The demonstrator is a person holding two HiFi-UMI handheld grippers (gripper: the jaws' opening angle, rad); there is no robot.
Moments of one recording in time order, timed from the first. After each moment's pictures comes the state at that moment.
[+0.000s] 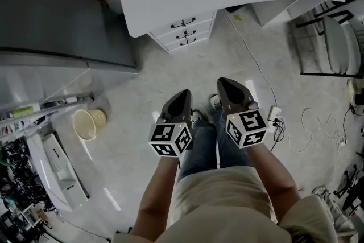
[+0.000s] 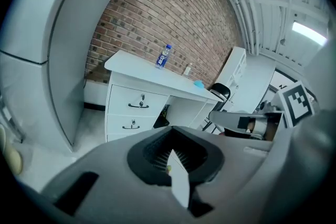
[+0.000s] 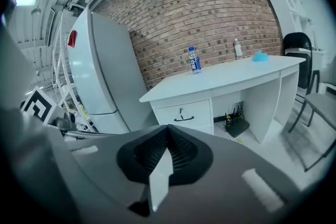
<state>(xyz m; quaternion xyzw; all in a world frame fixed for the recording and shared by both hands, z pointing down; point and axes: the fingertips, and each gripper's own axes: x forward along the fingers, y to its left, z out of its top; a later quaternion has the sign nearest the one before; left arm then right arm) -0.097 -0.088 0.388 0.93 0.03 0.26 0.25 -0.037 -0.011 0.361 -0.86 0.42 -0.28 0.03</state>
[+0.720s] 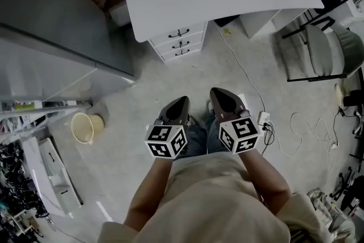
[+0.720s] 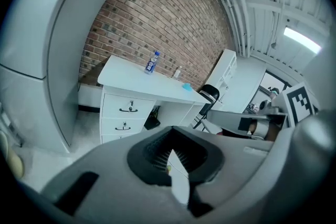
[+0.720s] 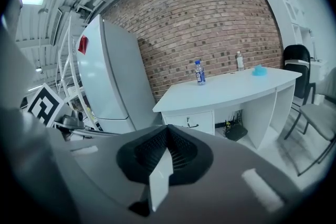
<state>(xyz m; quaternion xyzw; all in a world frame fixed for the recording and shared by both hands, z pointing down) -0.134 -0.061 0.307 0.93 0.07 0.26 0.24 -0.090 0.004 0.274 -0.87 0.43 -0.26 0.02</state>
